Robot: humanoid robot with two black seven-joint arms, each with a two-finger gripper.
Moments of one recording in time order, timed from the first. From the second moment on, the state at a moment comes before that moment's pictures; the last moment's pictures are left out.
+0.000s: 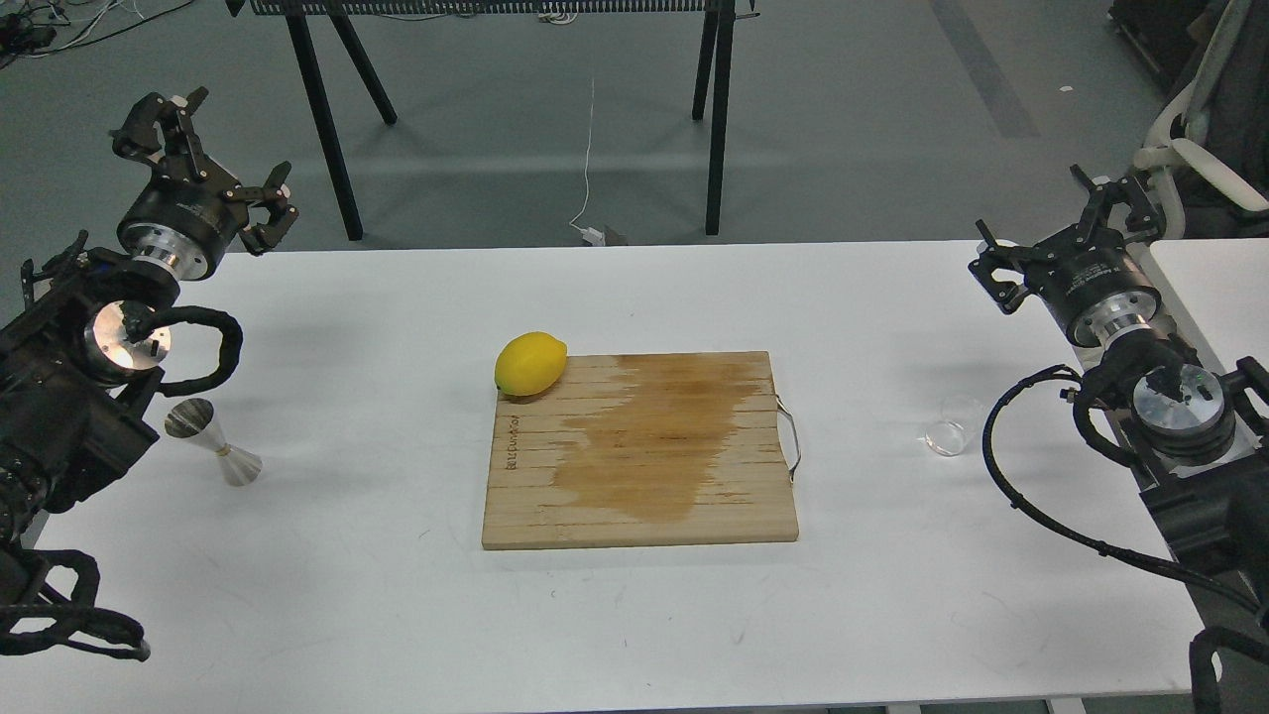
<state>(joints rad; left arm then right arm) -0.89 0.34 -0.73 -0.29 -0.06 -0.48 -0.25 0.57 -0.33 1.20 0.72 0.05 0.30 0.00</state>
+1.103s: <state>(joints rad) -0.91 0.41 -0.69 -0.33 0.06 -0.48 -0.27 0.57 -0.33 1.19 0.72 0.05 0.31 0.00</state>
